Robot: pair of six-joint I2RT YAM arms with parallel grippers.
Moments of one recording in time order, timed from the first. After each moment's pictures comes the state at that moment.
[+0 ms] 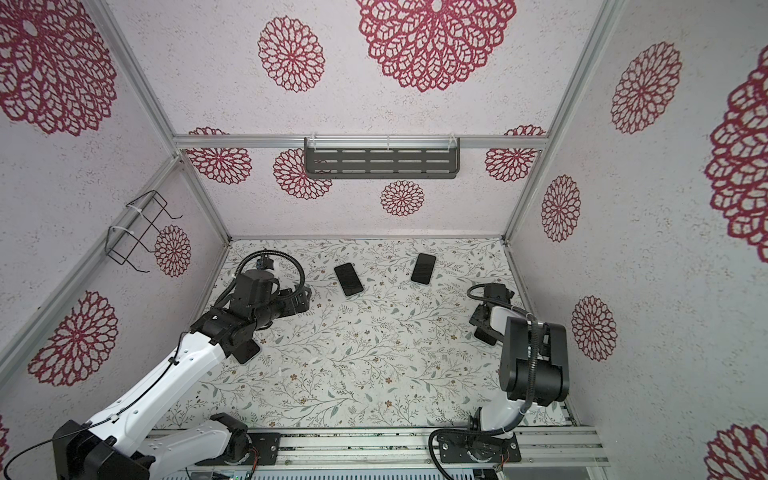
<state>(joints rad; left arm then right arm) -0.44 1.15 0.97 -0.48 -0.11 -0.54 -0.14 1.66 0.84 -0.29 0.24 0.42</state>
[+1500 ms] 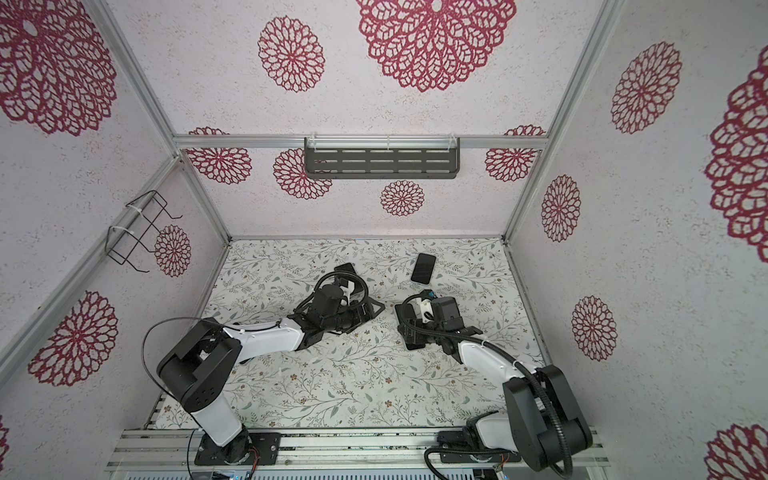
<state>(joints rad) -0.70 1.77 0.92 0.32 0.29 -1.03 0.39 1.31 0.61 -0.10 -0.32 0.31</state>
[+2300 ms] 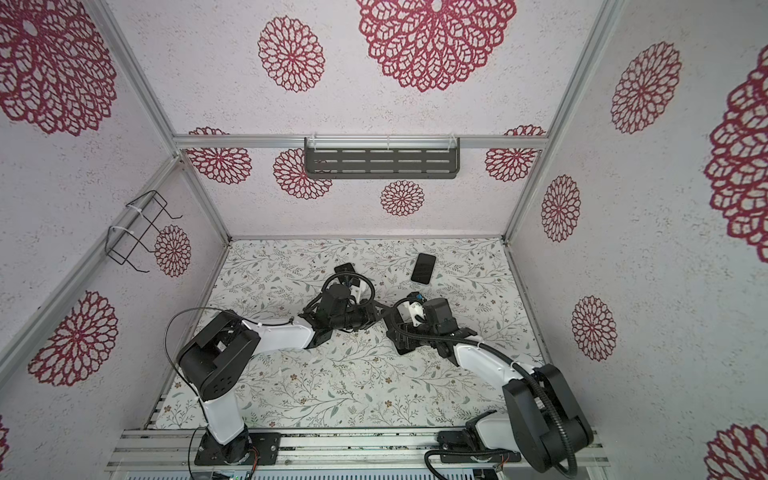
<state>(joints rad) -0.71 1.86 0.96 0.46 0.40 -1.09 0.45 1.31 0.61 -0.08 -0.40 0.28</state>
